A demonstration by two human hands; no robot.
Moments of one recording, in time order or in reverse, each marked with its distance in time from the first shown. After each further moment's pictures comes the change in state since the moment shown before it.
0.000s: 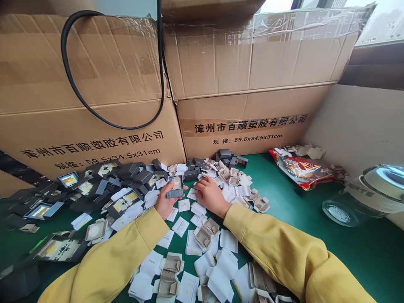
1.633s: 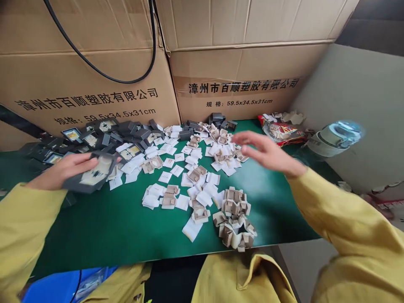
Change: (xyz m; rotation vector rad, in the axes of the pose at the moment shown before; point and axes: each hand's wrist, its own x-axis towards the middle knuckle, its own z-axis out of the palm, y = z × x) left_hand -0.136 0.170 -0.087 0.939 0.066 -0.143; right_hand -0.101 -0.018 -0.211 0.361 -0.140 0.070
